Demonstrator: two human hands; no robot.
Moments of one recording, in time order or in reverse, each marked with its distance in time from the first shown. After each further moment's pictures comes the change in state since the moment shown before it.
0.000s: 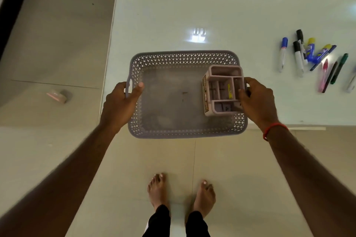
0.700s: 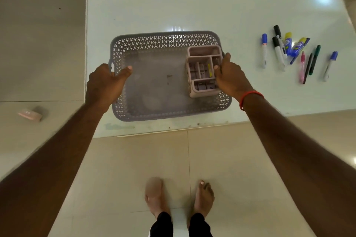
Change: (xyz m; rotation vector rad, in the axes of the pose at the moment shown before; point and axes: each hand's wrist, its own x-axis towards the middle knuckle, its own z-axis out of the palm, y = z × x) left_hand 0.083 0.044 -0.003 0.127 0.051 0.052; right_hand 0.064 -0.057 0.014 -0.161 -0.165 0.099
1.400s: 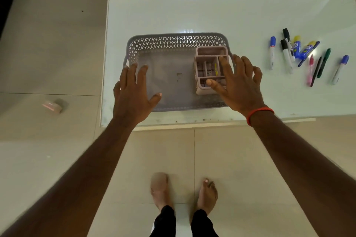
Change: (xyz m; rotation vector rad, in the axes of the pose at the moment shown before) left_hand -0.069 -0.010 0.016 0.410 0.033 0.482; right_hand -0.057 0.006 -0.010 -0.434 0.154 -0.255
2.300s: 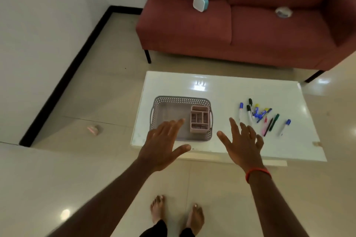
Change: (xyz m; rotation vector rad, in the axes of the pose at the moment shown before) left_hand -0.141 0.146 -0.229 -0.140 -0.084 0.243; right_hand -0.150 0.014 -0.244 0.225 -0.141 0.217
